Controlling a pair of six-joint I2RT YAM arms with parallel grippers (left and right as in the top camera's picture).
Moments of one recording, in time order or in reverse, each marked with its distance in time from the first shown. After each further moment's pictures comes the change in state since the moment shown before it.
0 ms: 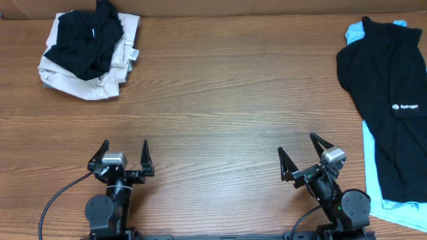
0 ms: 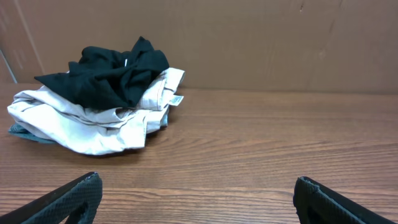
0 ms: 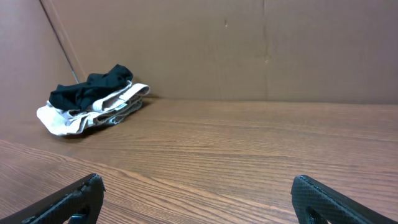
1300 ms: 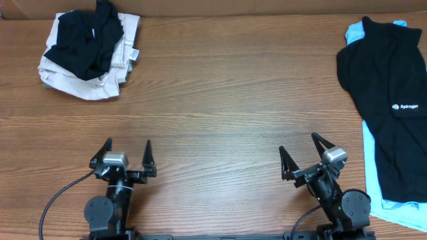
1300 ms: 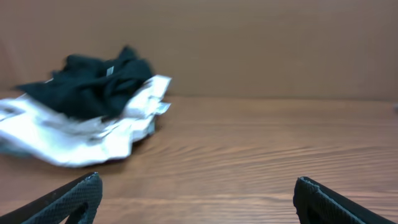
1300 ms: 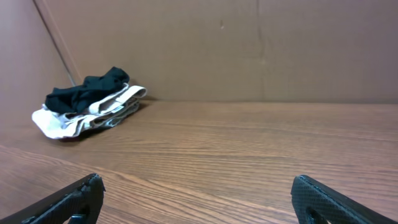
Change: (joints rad) left arm 0.000 0.000 -0.001 0.038 0.071 -0.021; right arm 0.000 0.000 0.000 0.004 0.017 0.007
